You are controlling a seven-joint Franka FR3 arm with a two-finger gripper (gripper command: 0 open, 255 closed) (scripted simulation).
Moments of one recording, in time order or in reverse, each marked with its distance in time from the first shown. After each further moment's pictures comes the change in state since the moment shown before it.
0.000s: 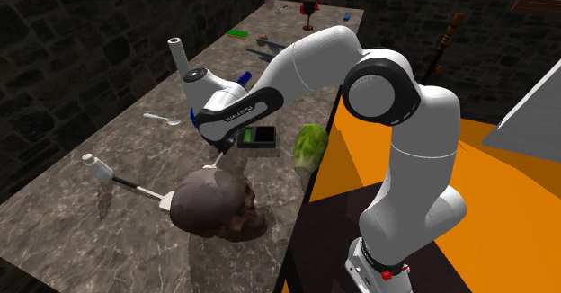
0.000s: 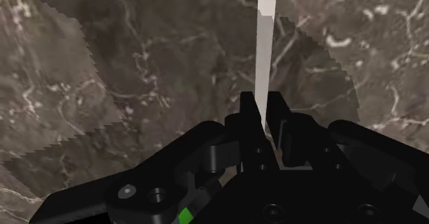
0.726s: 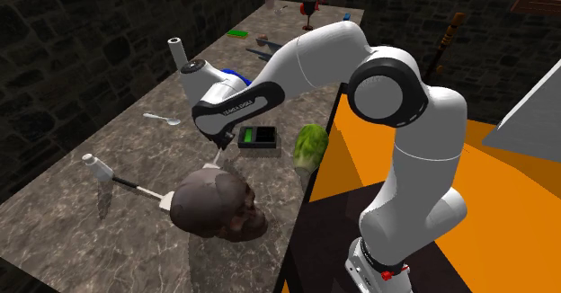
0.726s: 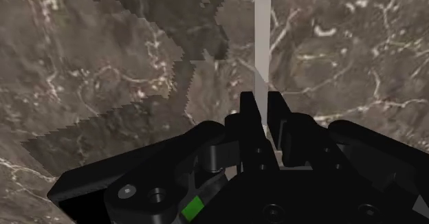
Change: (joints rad) arm -0.017 -0.039 0.019 0.017 0.036 -0.046 -0.026
